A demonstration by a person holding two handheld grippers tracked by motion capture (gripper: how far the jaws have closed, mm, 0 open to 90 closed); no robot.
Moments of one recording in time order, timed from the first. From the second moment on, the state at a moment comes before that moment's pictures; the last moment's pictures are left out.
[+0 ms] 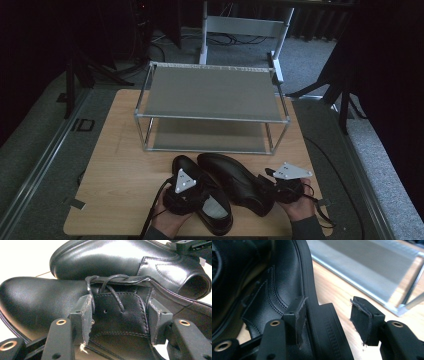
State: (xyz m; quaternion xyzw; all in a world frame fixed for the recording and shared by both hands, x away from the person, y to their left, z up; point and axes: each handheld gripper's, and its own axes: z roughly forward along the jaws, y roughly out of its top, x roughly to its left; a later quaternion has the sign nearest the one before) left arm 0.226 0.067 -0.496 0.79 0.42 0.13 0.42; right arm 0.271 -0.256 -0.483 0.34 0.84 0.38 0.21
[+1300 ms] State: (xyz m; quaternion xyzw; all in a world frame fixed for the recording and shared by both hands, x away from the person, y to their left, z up) left arm 0.230 0.062 -0.496 0.78 0.43 0.13 0.43; right arm 0.285 -0.268 -0.451 0.38 0.79 0.42 0.23
